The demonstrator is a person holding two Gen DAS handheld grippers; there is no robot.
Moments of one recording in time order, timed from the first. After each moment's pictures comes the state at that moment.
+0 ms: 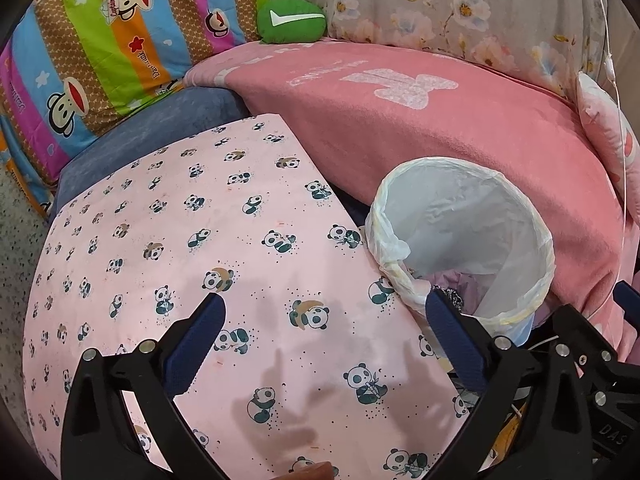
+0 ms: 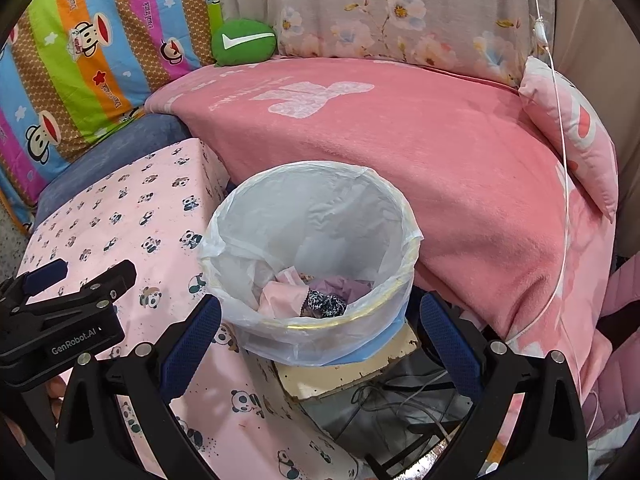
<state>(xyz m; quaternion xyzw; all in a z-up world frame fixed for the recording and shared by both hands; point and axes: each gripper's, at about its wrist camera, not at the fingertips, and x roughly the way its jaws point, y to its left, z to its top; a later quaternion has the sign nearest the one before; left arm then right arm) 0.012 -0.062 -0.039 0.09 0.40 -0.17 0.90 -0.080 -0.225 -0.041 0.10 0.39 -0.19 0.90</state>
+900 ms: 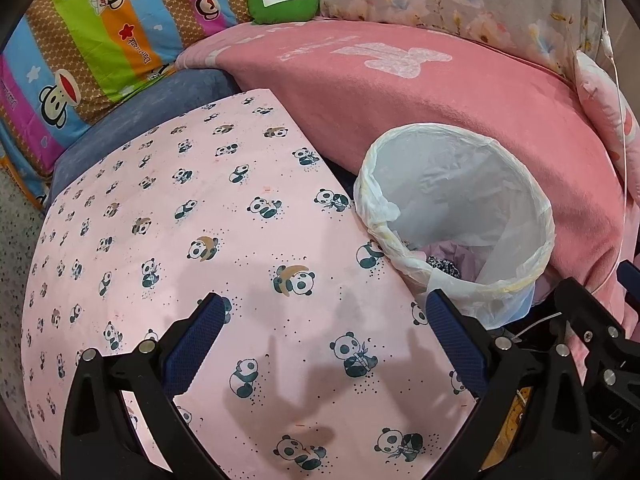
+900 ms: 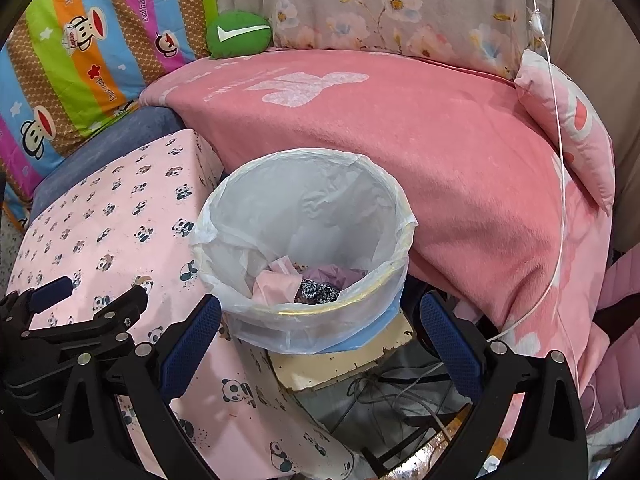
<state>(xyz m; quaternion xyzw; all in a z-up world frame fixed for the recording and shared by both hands) 0.000 -0.070 -0.056 0.10 0.43 -0.17 0.88 -0.085 -0.226 -0.049 0.10 0.40 -0.20 0.89</state>
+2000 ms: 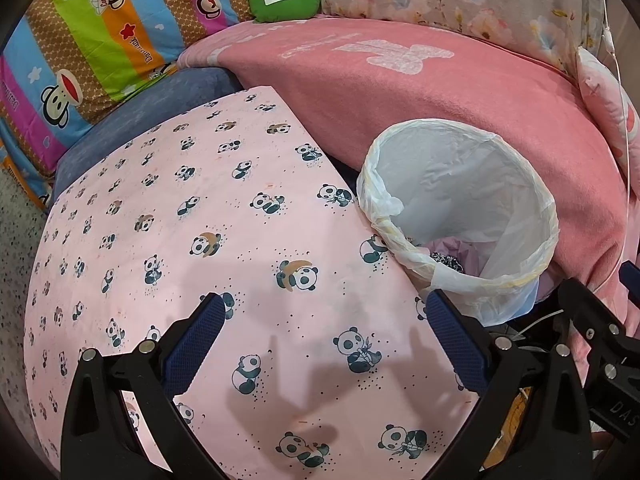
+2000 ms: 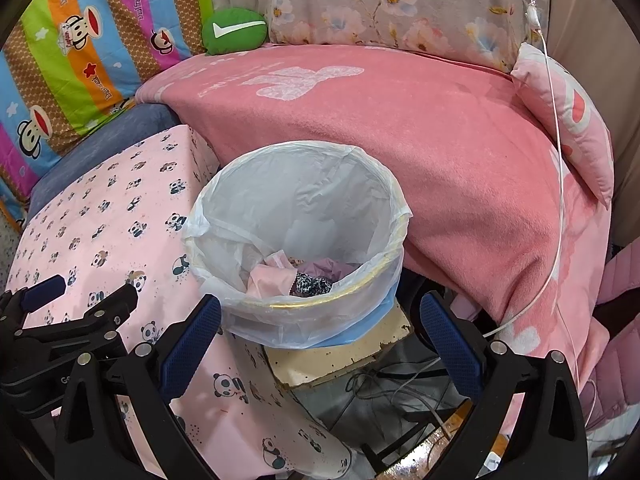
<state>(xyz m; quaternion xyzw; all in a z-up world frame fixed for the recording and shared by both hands) -0.001 -0.068 -0.058 0.10 0.44 -0.17 0.88 -0.087 -0.226 -0.054 0.10 0.40 -0.20 0.89</state>
